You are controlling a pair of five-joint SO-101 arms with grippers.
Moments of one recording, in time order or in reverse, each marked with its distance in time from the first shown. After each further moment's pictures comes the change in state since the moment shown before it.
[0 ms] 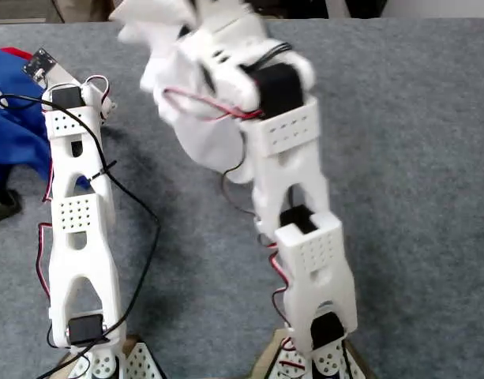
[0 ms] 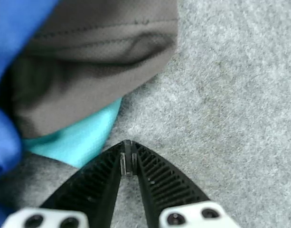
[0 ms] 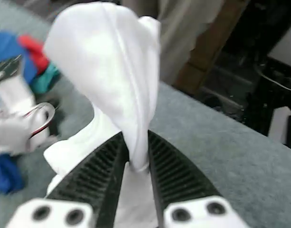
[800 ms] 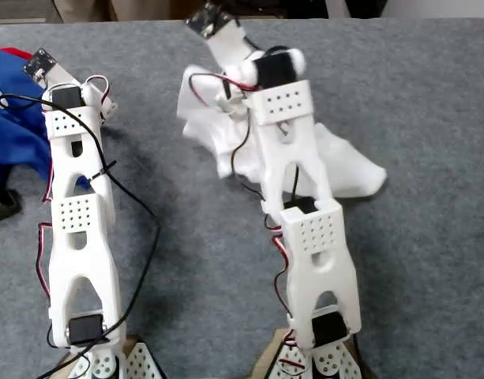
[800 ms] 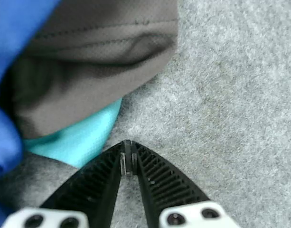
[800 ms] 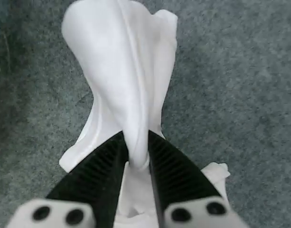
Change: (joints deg) left arm 0.0 0.0 0.0 0.0 0.0; right arm 3.1 9.9 6.9 17.7 19.3
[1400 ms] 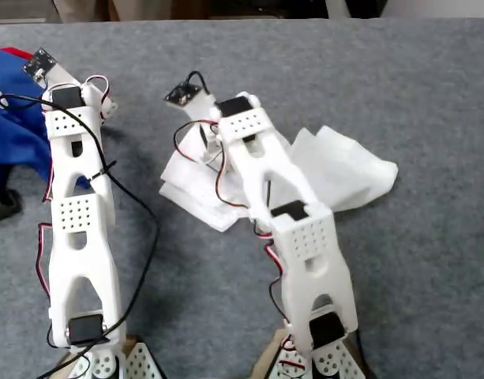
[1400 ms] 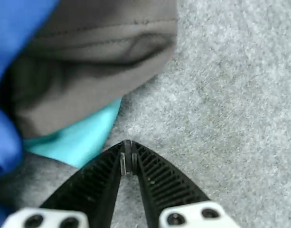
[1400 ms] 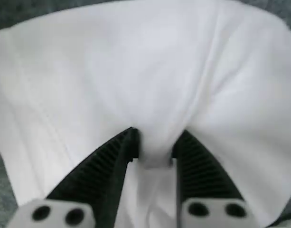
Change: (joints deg) left arm 0.0 0.0 0.0 0.0 0.0; right arm -4.6 -0.6 47.2 -25.8 1.2
